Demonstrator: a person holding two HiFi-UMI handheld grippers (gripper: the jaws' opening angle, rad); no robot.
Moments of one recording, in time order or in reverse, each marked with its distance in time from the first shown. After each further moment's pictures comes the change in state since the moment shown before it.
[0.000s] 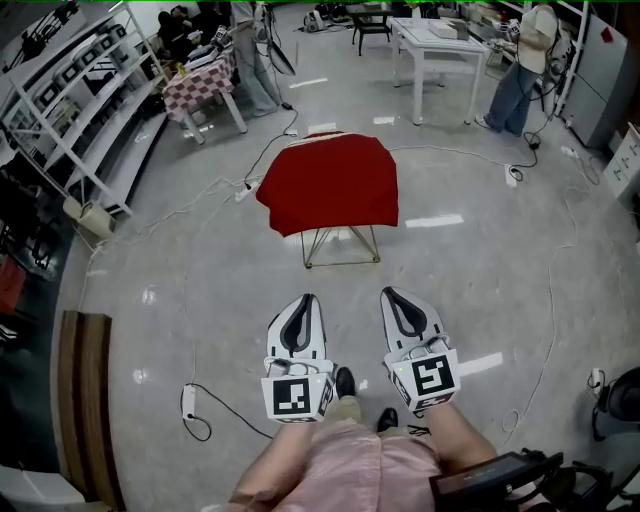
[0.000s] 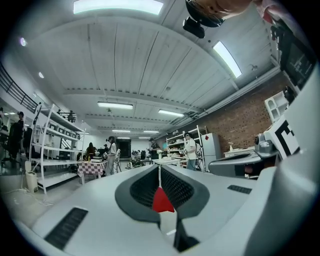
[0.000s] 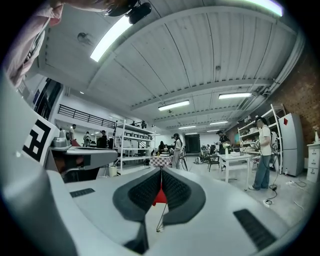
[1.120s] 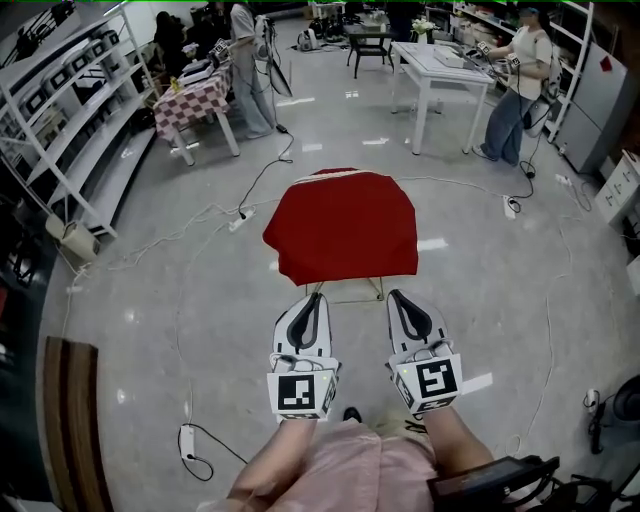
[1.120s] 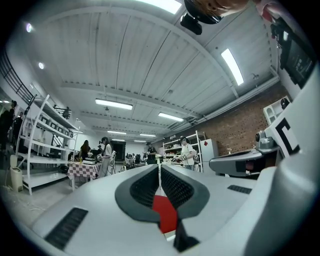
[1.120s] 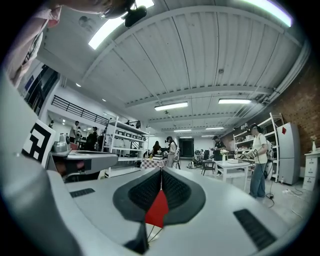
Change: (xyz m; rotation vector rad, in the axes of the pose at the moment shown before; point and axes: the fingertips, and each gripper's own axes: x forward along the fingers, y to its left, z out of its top) left arm 0.129 0.145 0.003 -0.037 -0.059 -0.074; right arm 0.181 0.010 0.038 -0.060 -0.028 -0.087
